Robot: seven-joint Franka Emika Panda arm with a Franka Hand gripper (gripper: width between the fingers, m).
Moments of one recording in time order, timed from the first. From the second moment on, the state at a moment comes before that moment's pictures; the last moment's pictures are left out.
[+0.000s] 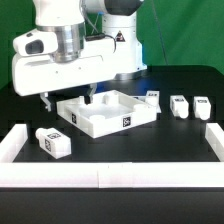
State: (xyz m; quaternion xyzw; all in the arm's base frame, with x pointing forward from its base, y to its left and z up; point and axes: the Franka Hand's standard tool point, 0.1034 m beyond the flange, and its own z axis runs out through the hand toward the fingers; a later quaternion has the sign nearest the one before) arm 0.451 -0.128 0.033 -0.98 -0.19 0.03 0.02
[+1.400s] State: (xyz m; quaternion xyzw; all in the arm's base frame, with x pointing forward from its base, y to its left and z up) arm 0.445 -0.134 0.011 -0.98 -0.19 0.03 0.00
